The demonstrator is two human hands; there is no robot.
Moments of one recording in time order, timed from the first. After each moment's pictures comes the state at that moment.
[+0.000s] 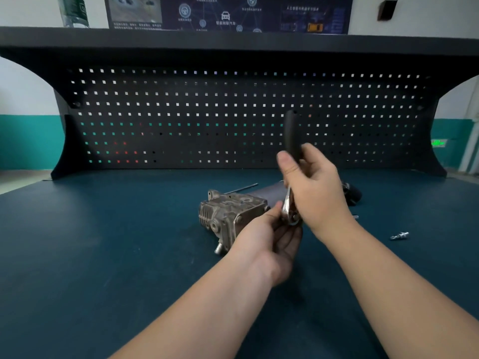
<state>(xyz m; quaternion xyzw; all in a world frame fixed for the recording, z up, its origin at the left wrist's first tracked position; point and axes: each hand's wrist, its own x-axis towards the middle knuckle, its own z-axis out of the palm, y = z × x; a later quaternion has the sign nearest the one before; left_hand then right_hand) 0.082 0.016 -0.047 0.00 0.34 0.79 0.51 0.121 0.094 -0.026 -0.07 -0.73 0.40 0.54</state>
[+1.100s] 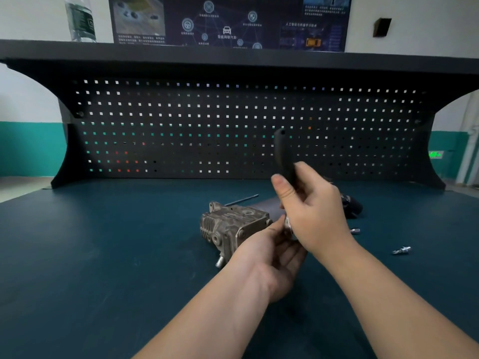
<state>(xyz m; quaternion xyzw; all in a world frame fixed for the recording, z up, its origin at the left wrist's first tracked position) 0.075 0.012 -0.046 0.02 0.35 0.76 0.55 0.117 0.093 -0.030 -0.03 -0.78 0.28 0.57</state>
